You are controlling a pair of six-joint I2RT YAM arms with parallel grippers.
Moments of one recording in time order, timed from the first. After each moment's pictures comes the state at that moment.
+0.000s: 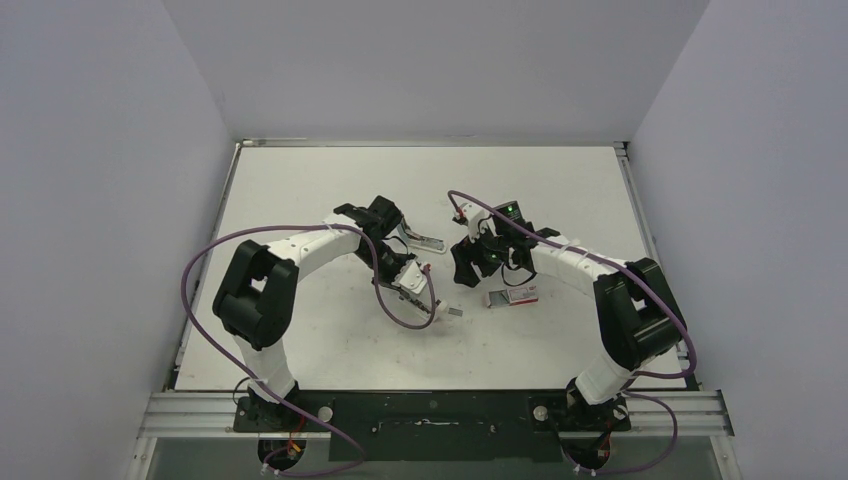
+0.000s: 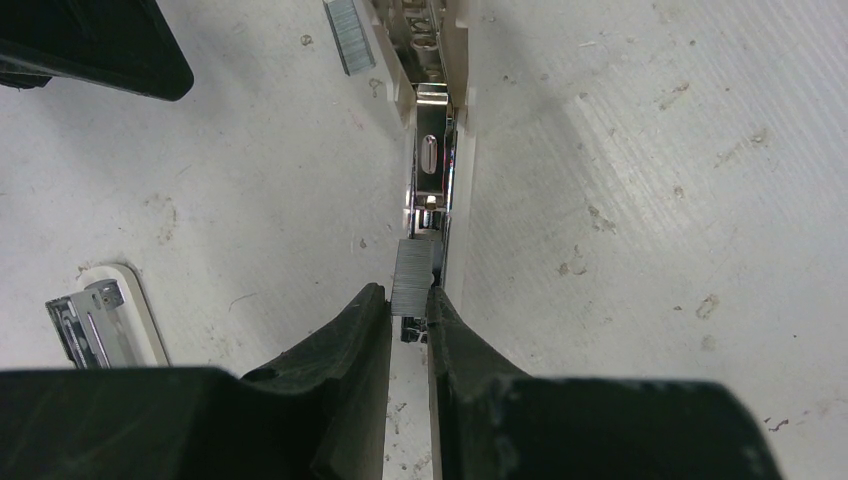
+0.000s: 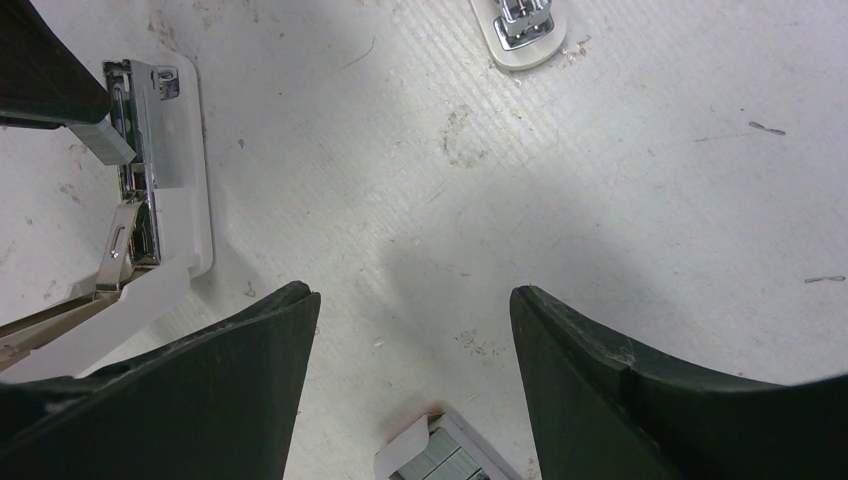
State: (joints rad) left arm -0.56 1.81 1.27 -0.92 0.73 1.59; right arm 0.45 1.64 0.95 -0.24 -0.45 -0.22
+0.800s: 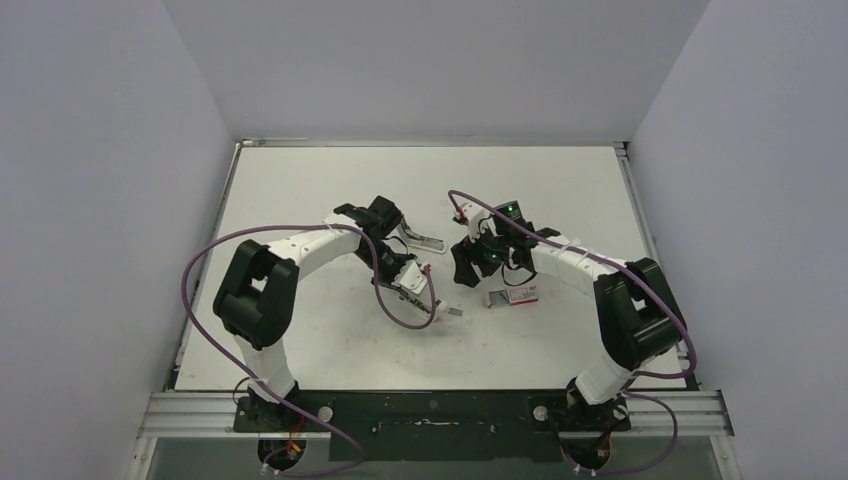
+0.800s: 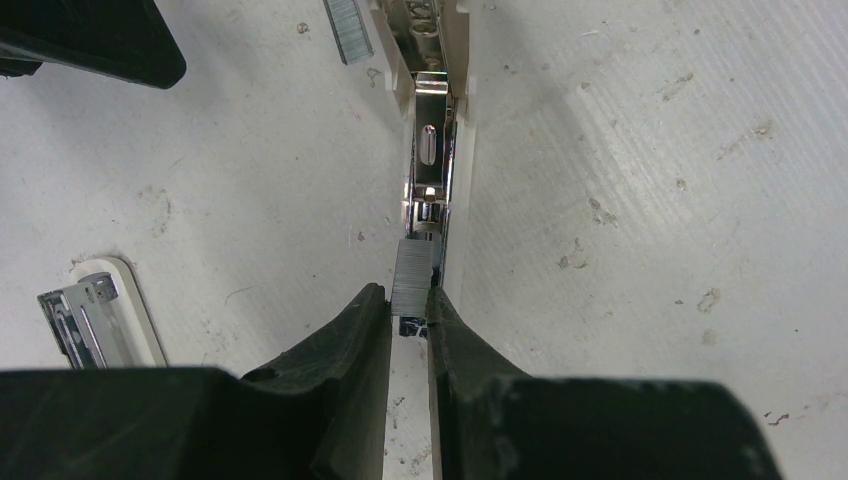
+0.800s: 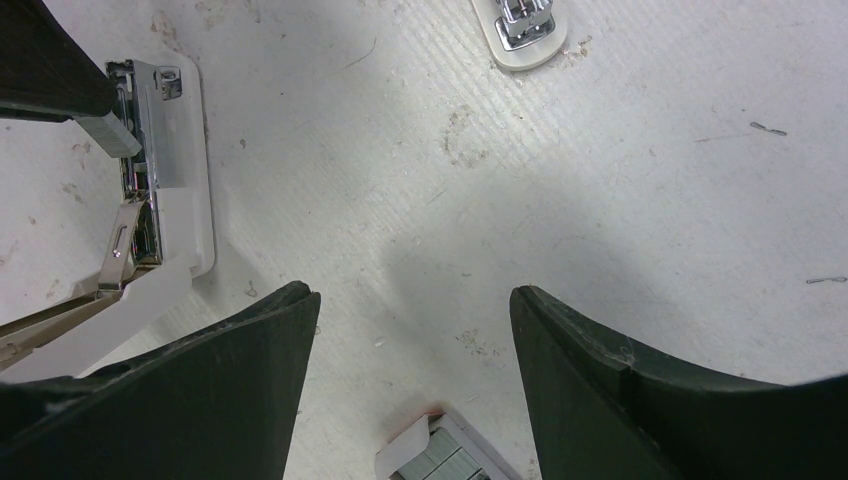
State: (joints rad) left arm -0.56 1.82 1.27 -0.92 0.71 1.58; right arm 0.44 1.64 0.95 -0.24 -0.46 -0.22
